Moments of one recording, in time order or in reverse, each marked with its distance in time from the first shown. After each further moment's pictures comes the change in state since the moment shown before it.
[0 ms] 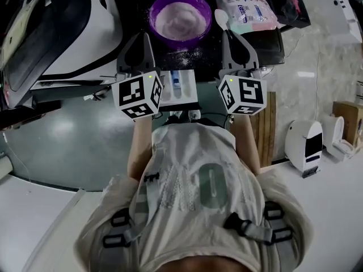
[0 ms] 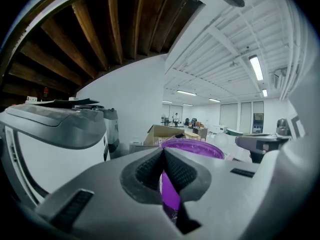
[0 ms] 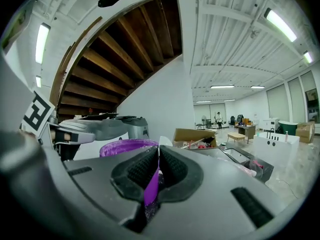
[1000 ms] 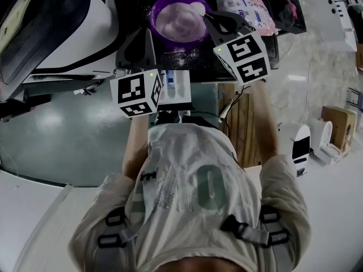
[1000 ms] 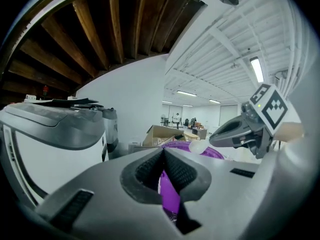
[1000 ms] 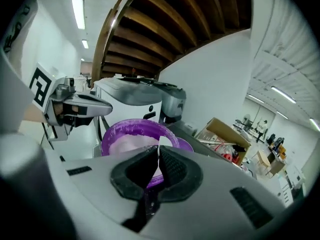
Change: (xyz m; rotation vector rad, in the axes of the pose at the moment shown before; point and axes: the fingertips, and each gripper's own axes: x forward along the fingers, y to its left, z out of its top) left arm 0.007 -0.001 0.009 -0.015 -0.003 -0.007; right arm 0.071 0.040 0.003 -0.455 0.401 0.420
